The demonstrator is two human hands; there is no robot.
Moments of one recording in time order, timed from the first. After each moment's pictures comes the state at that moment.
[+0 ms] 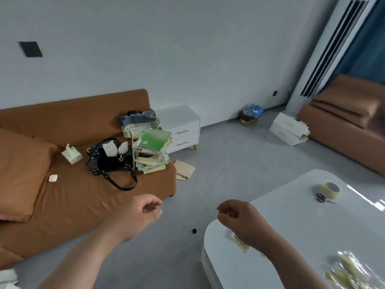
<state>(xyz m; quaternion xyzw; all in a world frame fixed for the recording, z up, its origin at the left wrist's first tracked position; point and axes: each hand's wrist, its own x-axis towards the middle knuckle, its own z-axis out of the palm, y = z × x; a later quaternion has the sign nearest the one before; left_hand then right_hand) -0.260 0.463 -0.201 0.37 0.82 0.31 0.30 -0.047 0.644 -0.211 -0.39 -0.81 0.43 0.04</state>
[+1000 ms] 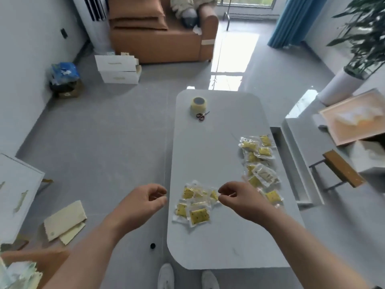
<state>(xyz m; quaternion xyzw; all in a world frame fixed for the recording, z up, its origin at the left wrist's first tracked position) -0.275 0.908 -0.300 0.69 0.52 0.04 0.51 -0.019 0.816 -0.302 -0.77 -0.47 0.39 0.16</state>
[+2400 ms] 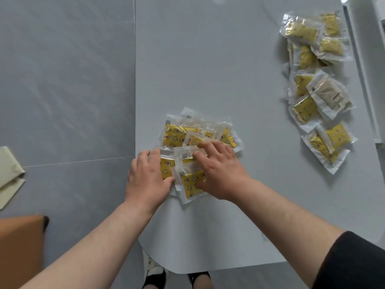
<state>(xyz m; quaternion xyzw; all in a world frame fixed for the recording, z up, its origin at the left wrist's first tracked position) -0.177 0.930 -0.749 0.75 0.59 -0.05 0.30 0.000 0.879 -0.734 -0.68 -0.69 0.23 -0.10</state>
